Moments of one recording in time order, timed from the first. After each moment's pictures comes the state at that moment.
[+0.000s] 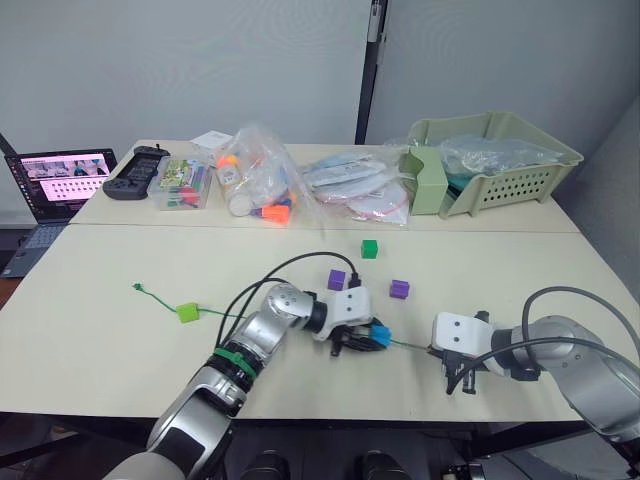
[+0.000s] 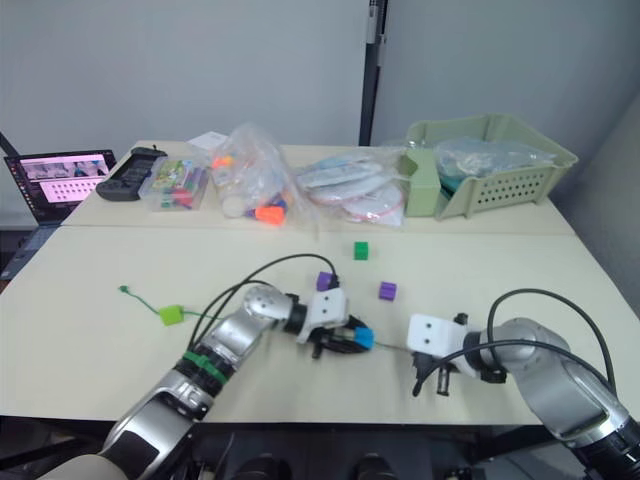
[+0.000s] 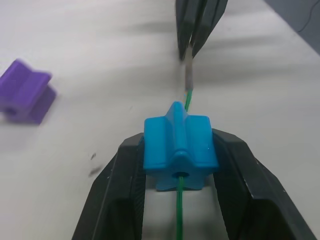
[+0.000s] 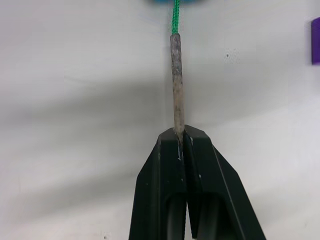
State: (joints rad) left arm -0.72 0.27 -0.39 0.47 -0.02 0.00 -1.21; right arm -0.19 -1.04 0.21 -0.41 0.01 0.52 0.99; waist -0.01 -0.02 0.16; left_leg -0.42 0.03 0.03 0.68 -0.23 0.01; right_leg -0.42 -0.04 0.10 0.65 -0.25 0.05
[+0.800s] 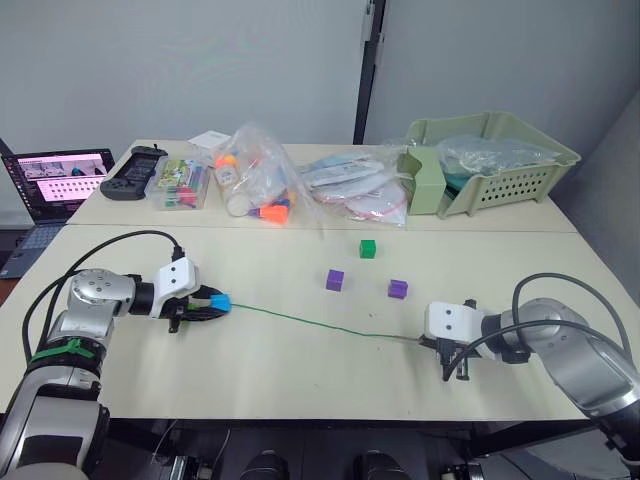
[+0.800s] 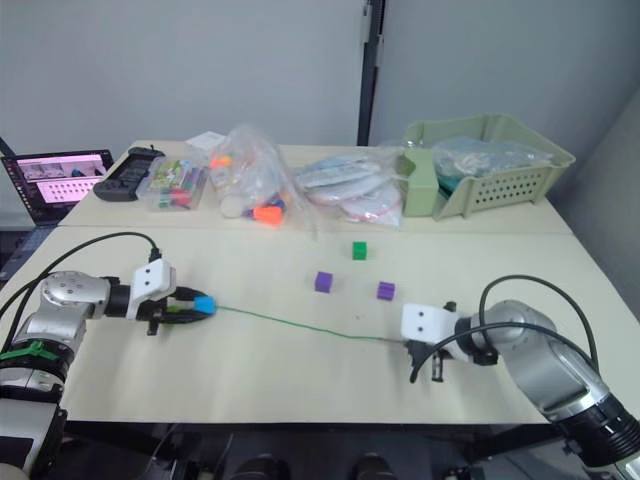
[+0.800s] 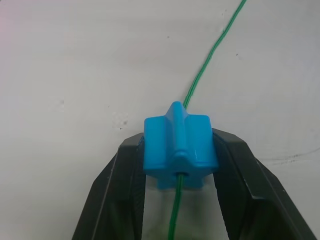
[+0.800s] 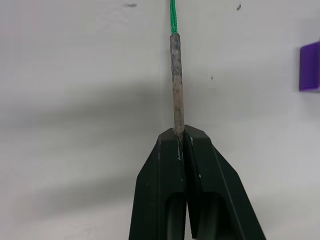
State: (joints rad) left arm -0.71 0.82 -0.10 0.91 -0.10 -0.33 -1.40; right arm -0.33 -0.99 0.27 -0.29 -0.02 0.45 1.08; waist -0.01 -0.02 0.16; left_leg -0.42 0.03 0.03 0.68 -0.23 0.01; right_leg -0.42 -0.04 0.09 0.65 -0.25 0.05
